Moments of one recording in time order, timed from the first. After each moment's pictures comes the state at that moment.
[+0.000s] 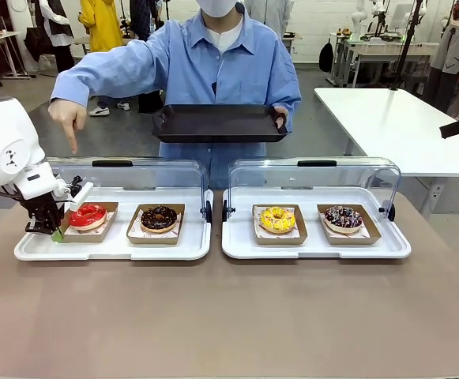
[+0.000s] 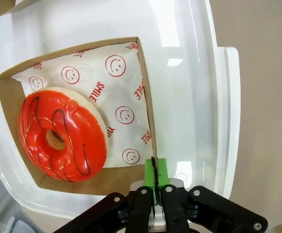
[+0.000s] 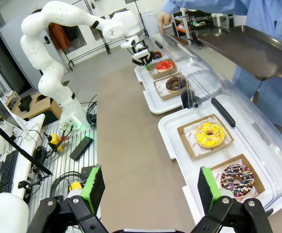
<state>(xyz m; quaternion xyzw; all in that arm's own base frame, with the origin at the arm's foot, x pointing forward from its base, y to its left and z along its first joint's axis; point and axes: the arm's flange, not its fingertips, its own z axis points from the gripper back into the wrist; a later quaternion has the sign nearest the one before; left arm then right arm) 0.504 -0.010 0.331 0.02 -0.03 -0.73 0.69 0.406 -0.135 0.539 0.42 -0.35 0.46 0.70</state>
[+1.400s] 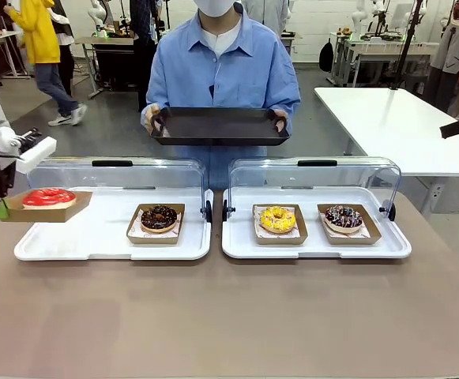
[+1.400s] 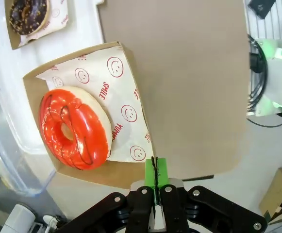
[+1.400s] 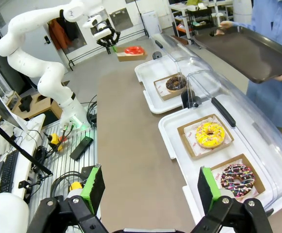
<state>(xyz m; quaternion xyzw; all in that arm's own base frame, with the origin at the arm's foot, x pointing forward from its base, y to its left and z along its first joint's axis) 0.368 -0.037 0.510 0.05 0.01 -0.73 0.69 0.406 -0.135 0.539 0.42 -0.35 0.46 0.70</state>
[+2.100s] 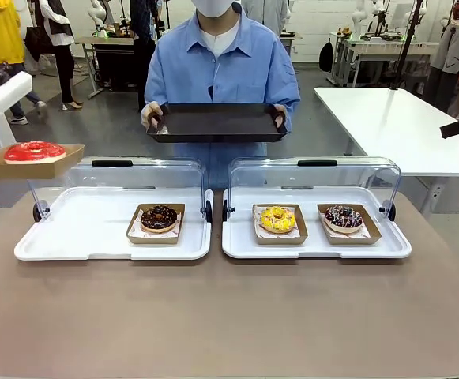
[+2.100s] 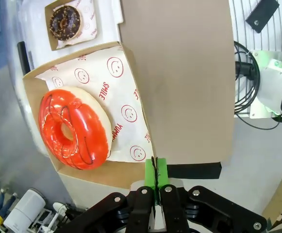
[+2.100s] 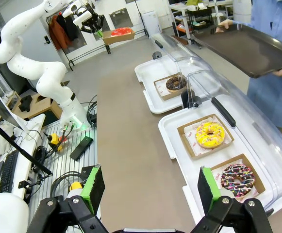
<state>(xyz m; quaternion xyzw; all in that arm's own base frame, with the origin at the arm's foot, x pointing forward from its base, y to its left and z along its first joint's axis) 0.327 -0.056 0.608 0.08 -0.04 -0.71 0.70 0.406 -0.135 0.539 0.42 -0.35 0.46 0.70</state>
